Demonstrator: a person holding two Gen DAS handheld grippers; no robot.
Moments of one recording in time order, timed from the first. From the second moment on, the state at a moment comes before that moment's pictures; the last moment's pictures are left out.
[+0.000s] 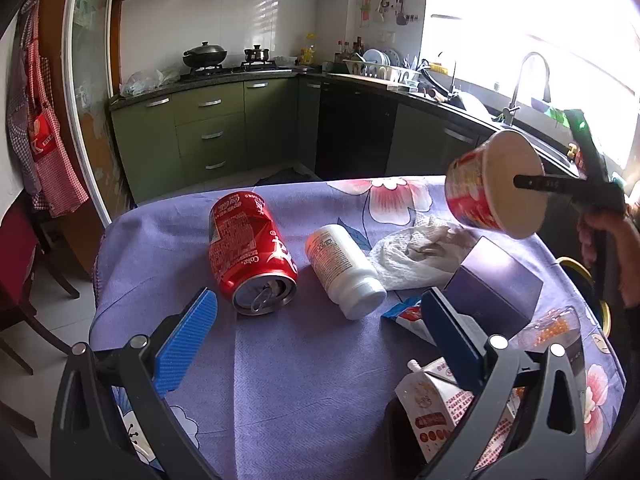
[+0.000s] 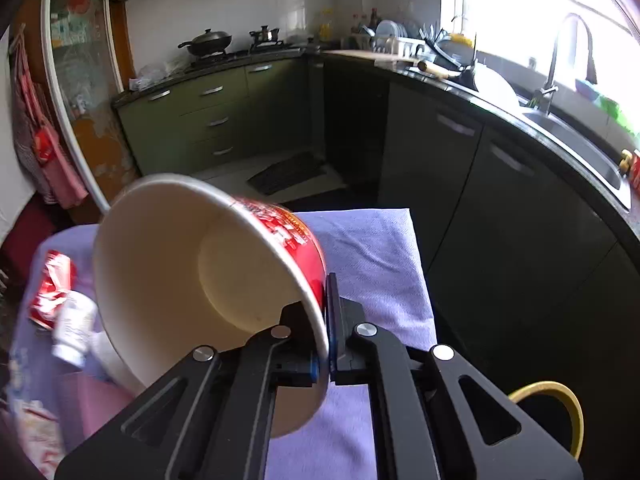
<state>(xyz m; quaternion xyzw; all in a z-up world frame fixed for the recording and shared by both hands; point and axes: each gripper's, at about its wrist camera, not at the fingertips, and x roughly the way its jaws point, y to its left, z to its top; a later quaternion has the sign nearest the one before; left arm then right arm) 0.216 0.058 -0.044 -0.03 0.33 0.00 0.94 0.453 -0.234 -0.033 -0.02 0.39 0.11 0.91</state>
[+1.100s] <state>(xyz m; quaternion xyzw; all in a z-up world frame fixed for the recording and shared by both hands) 0.133 0.011 0.012 0.01 0.31 -0.02 0.95 0.348 -0.543 -0.119 0.14 0.60 -0.08 0.78</state>
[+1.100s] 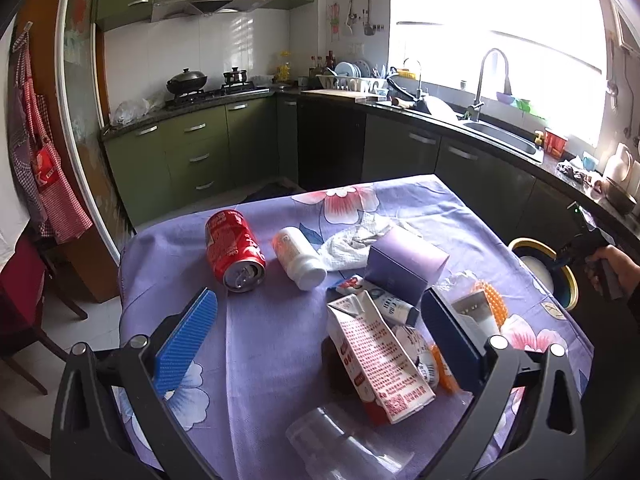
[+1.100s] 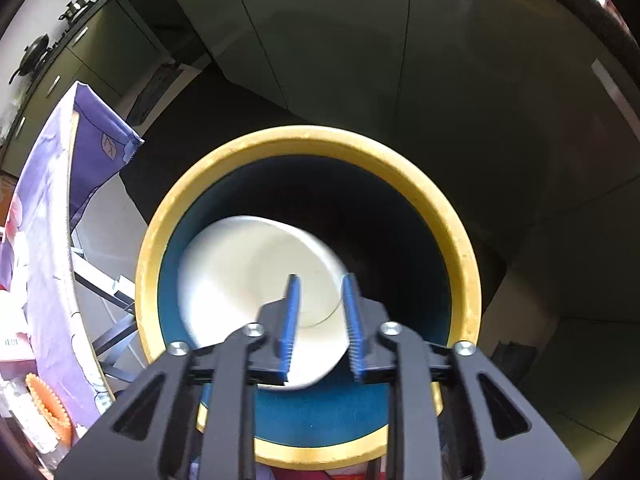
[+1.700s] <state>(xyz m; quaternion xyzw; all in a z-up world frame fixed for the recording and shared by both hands) 0.081 0.004 -0.009 0.03 0.39 -0.05 0.92 0.212 -0.495 -0.037 0.13 0.53 0.04 0.84</state>
